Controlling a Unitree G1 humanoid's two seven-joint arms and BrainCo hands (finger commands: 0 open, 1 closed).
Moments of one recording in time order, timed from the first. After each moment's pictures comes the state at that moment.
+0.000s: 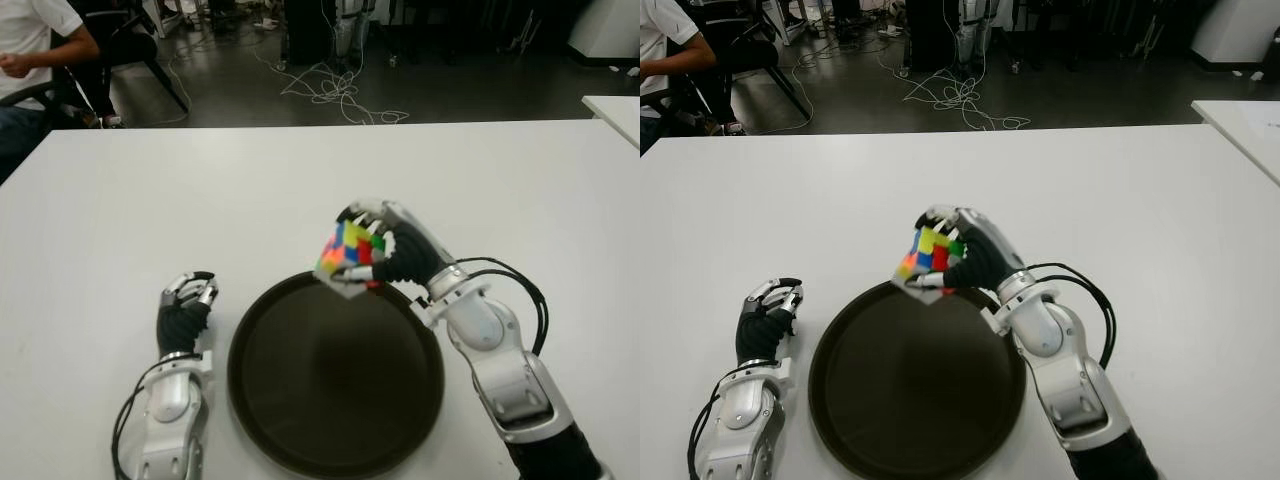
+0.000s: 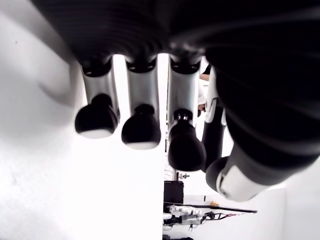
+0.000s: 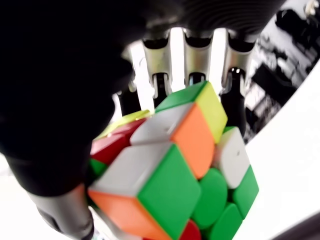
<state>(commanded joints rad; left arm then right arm) 0.16 -0.09 0.11 0.07 -0.02 -0.03 0.12 -0.16 -0.18 0.32 -0.33 -0.42 0.17 0.27</state>
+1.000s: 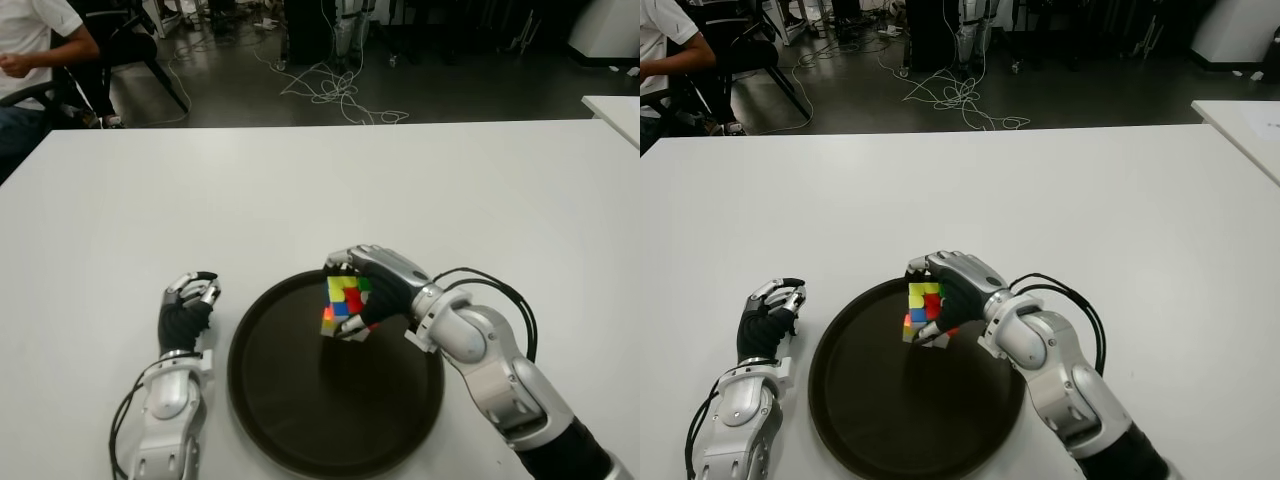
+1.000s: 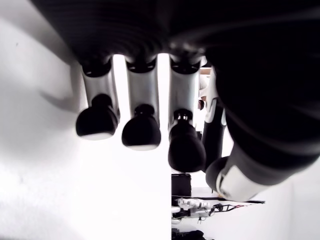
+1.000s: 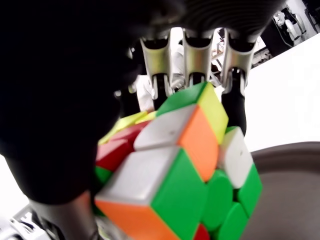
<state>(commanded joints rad) 0.17 -0.08 0.10 0.03 -0.02 0.04 0.14 -0.19 -0.27 0.48 -0.27 -0.64 0.19 0.37</state>
